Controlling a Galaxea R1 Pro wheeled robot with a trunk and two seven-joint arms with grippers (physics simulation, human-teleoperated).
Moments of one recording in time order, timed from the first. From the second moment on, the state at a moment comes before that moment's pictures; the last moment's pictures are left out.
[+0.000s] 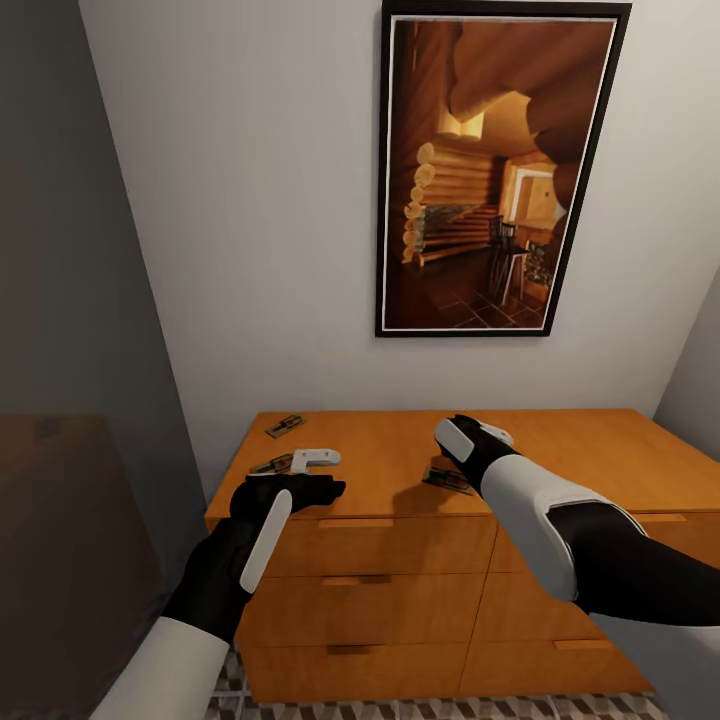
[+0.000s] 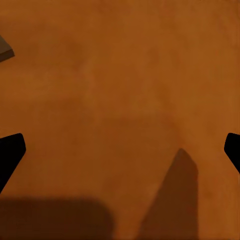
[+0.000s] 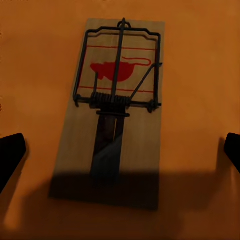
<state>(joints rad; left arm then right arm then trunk) -0.62 -0.16 -0.20 -1.23 0.26 0.89 0.16 -1.23 0.12 0.07 -0.14 -0.59 0.31 -0.77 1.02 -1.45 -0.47</state>
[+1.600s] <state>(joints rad) -0.62 -0.16 -0.20 -1.23 0.25 0.89 0.15 -1.23 0.13 0.05 -0.69 -0.60 0.66 -1.00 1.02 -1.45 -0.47</state>
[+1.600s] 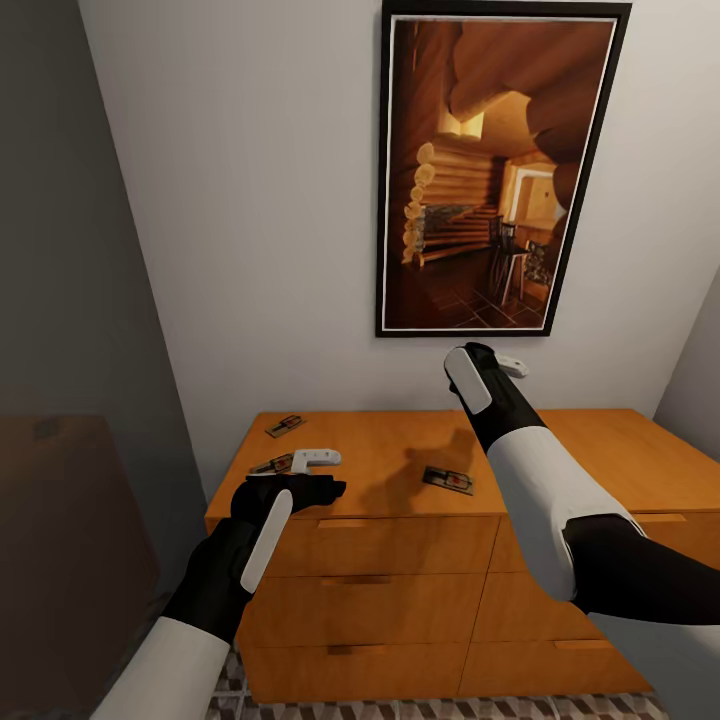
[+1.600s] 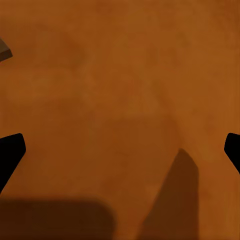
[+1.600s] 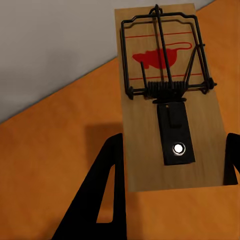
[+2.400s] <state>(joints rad) -0.62 -0.16 -0.20 -1.23 0.26 0.89 0.15 -1.23 -0.08 0.06 -0.99 -0.59 1.05 -0.59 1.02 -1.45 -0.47</state>
